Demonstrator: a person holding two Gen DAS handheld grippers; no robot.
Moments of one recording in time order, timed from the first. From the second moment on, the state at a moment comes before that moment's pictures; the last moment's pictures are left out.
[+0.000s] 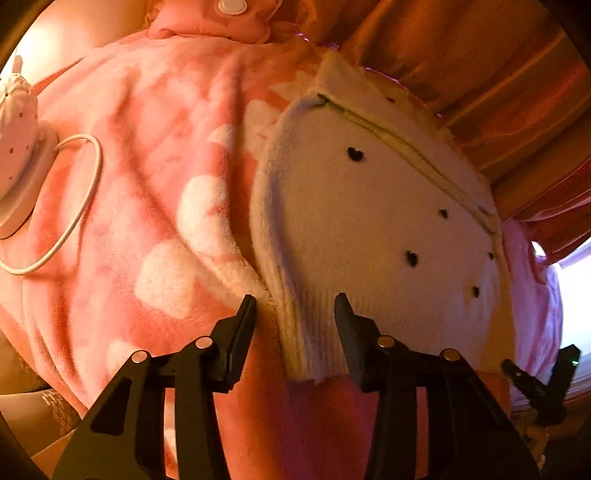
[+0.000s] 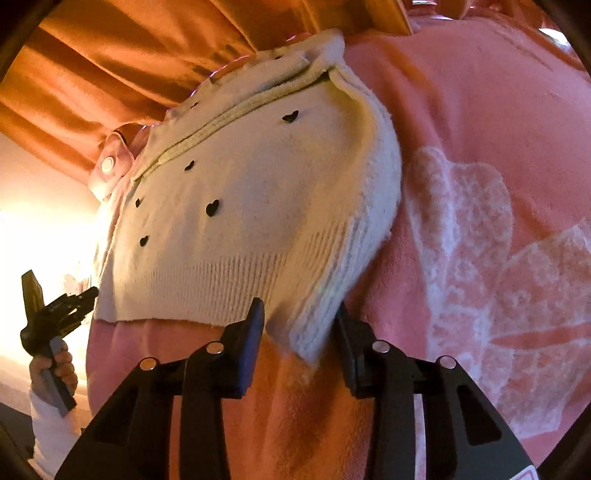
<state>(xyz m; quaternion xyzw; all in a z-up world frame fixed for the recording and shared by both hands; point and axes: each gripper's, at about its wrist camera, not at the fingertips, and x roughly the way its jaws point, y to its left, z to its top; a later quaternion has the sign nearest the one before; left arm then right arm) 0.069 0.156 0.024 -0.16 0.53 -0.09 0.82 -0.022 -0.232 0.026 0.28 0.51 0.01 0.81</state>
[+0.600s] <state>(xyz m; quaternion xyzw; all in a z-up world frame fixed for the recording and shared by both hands) 0.067 0.170 0.019 -0.21 0.54 -0.10 0.81 -0.039 -0.253 0.057 0.35 0.42 0.03 0.84</state>
